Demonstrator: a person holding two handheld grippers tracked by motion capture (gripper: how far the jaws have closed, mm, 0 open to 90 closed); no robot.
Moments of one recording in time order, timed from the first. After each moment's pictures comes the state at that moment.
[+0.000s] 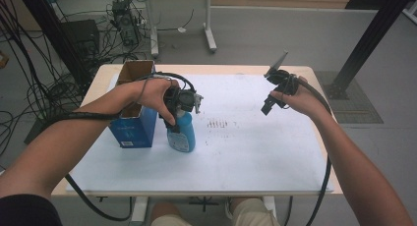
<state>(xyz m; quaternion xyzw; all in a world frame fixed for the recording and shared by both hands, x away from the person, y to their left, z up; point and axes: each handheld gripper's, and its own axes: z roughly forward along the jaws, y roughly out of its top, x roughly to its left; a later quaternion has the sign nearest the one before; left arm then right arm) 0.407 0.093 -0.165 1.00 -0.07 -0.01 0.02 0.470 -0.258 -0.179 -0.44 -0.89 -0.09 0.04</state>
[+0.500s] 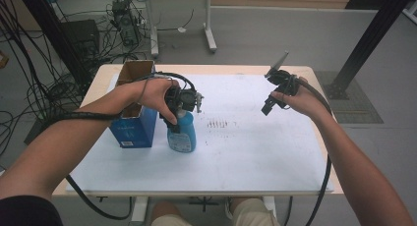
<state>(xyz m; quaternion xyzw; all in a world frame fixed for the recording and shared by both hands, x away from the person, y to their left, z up) 0.411 0.087 -0.163 1.00 -0.04 -0.03 0.01 0.468 -0.263 -0.180 -0.44 -0.89 -0.10 0.04</state>
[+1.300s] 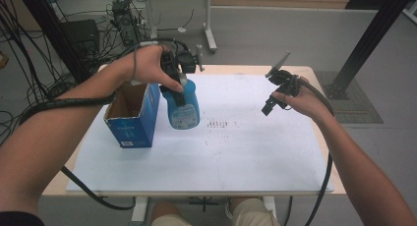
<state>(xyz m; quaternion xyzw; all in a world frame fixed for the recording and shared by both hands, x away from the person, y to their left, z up) 0.415 0.108 -0.053 0.98 0.16 0.01 0.06 0.463 -0.267 -0.177 -0.43 -0.90 -0.11 0.05</state>
